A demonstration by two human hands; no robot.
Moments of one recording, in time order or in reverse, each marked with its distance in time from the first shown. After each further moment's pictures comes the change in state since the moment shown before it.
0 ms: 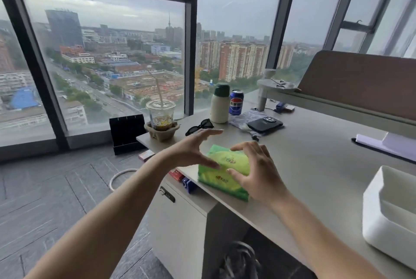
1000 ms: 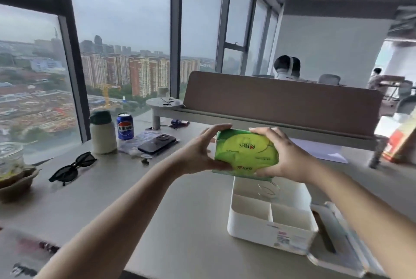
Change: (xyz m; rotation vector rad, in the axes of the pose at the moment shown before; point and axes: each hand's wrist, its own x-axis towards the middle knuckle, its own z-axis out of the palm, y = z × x) left_hand 0.118 0.221 0.163 -0.118 -0.167 0.566; right_hand -0.087 0.147 -0.286 -0.084 -0.095 0.392
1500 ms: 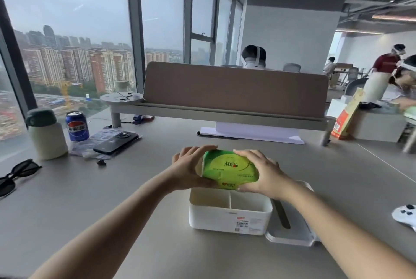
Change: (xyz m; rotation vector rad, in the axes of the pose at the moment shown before) left_hand 0.022 -0.021 0.090 0.293 -0.122 -0.051; right_hand -0.056 0.080 0.032 -0.093 0.040 0.197
